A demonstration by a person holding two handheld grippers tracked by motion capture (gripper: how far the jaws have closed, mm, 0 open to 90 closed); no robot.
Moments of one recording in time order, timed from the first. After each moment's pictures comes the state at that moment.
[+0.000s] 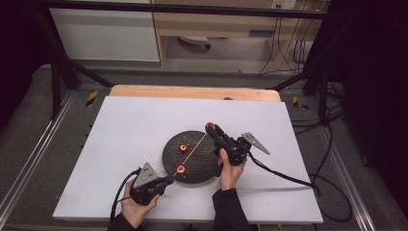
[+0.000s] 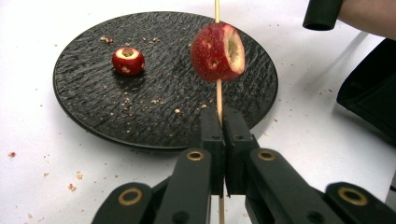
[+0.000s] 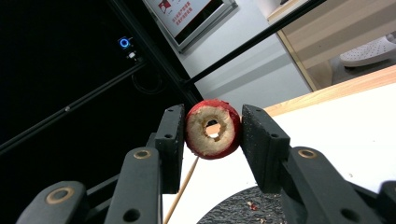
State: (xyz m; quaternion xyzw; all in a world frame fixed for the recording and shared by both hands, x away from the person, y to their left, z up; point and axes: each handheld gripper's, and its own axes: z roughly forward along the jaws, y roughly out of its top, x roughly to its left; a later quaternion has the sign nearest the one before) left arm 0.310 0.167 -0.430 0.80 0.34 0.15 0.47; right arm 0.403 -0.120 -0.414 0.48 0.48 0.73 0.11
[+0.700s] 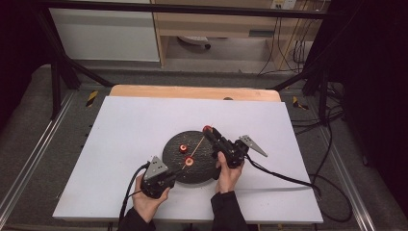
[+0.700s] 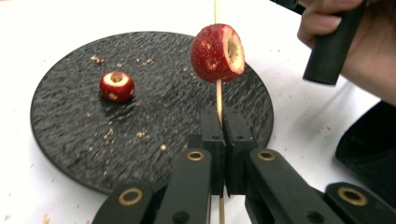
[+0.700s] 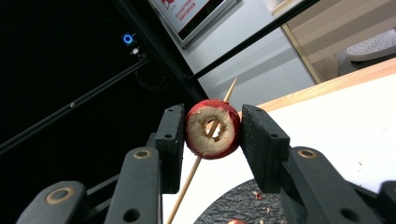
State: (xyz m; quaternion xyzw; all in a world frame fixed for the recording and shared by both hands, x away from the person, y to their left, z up) left arm 0.325 0.138 -0.421 0.78 0.37 0.14 0.49; right arm 0.398 -0.115 -0.422 0.48 0.49 0.73 0.09
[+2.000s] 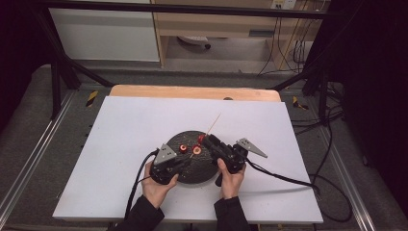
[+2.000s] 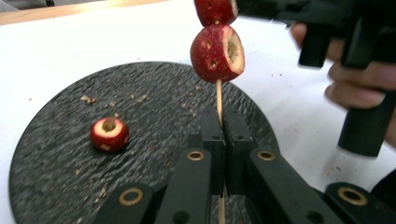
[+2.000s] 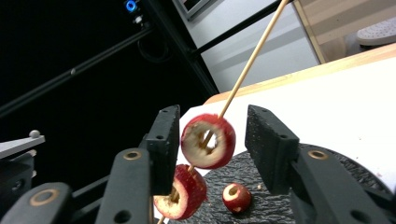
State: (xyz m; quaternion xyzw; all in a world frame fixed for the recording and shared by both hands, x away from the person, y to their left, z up) left arm 0.355 0.123 -0.411 0.78 0.36 0.14 0.50; right arm 0.386 -0.118 -0.421 0.46 0.55 0.70 0.09
